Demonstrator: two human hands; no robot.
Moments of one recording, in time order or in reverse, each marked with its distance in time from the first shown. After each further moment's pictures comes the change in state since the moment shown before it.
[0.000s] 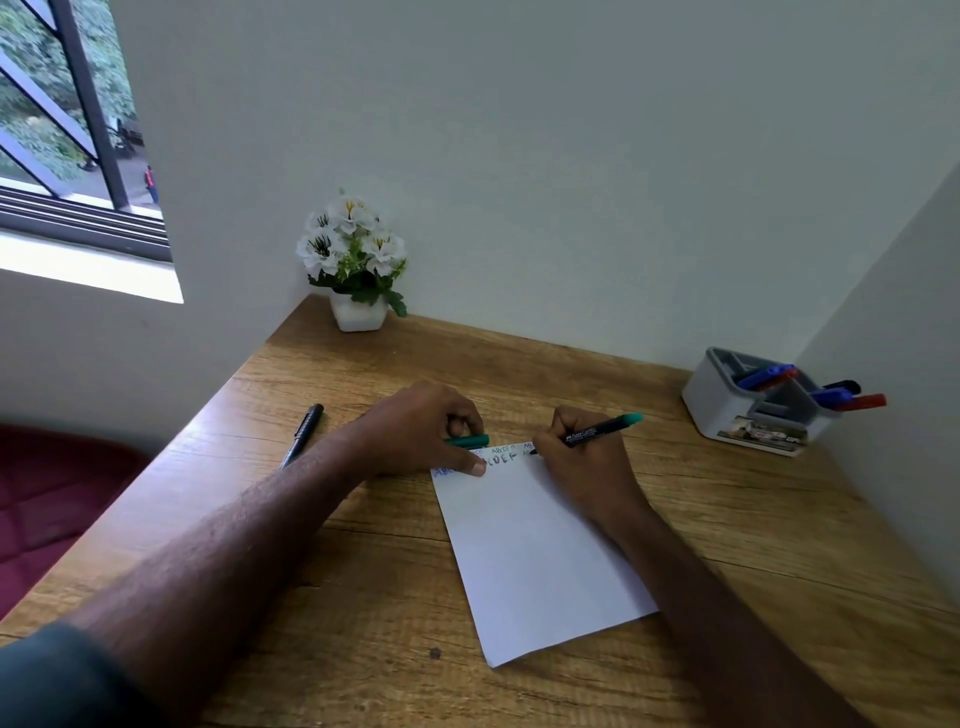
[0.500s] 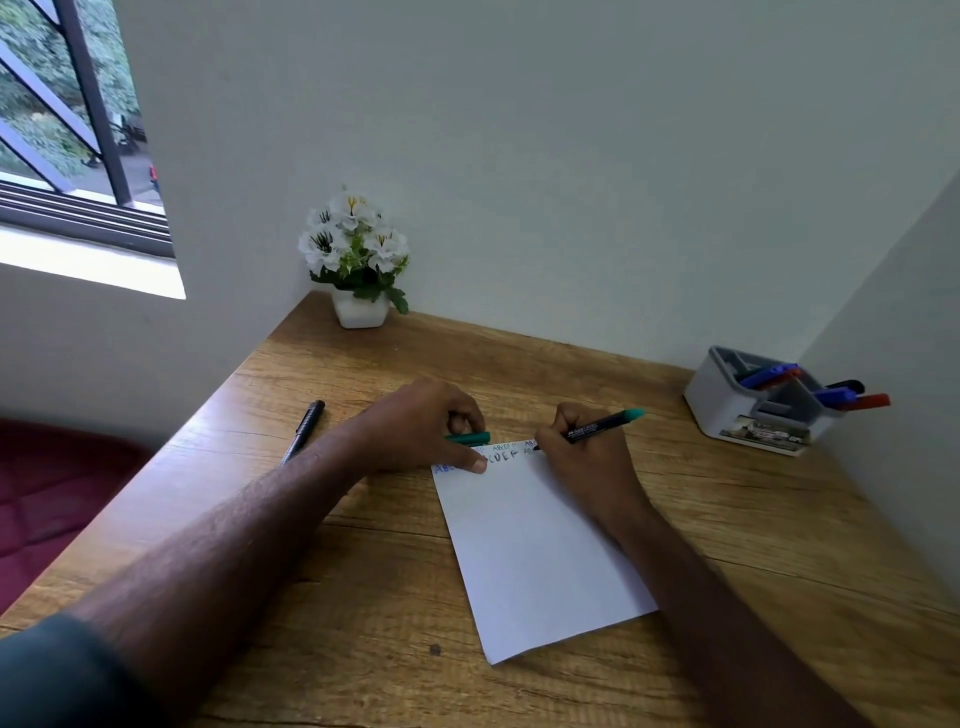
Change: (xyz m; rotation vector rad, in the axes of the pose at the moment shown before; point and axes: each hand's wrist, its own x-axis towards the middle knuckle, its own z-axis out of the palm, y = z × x) left_hand 0.002 0.000 0.000 -0.011 -0.012 0.008; right_hand 0.002 0.003 -0.001 -0.018 0.020 -0.013
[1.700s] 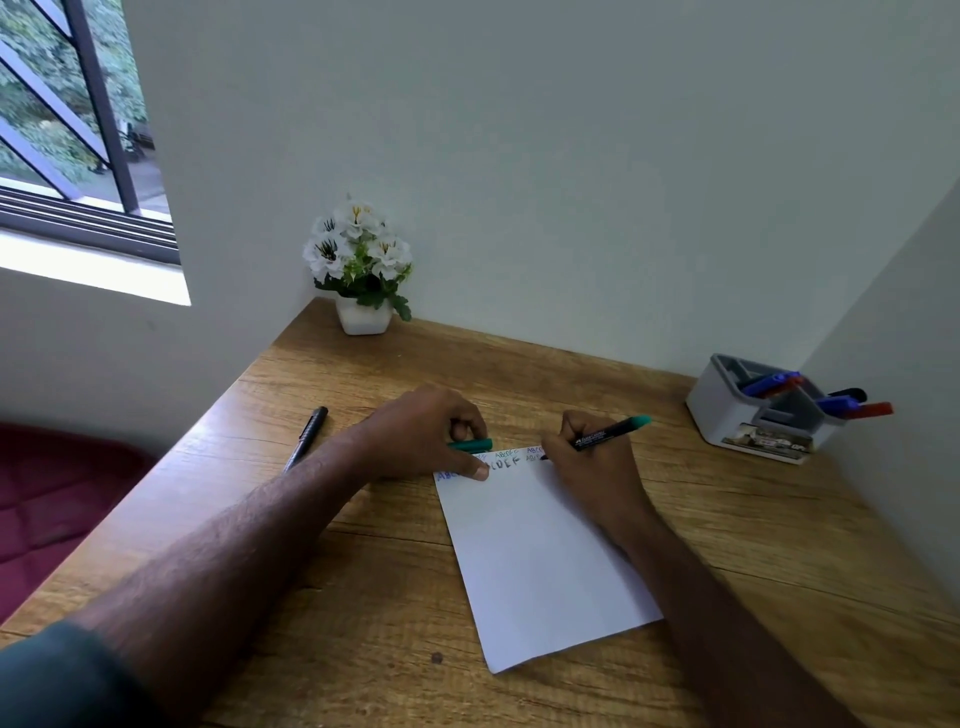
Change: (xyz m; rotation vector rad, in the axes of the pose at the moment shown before) left_hand 0.000 -0.003 0.001 0.013 0.018 0.004; right_hand 0.000 0.000 -0.002 -0.010 0.011 0.050
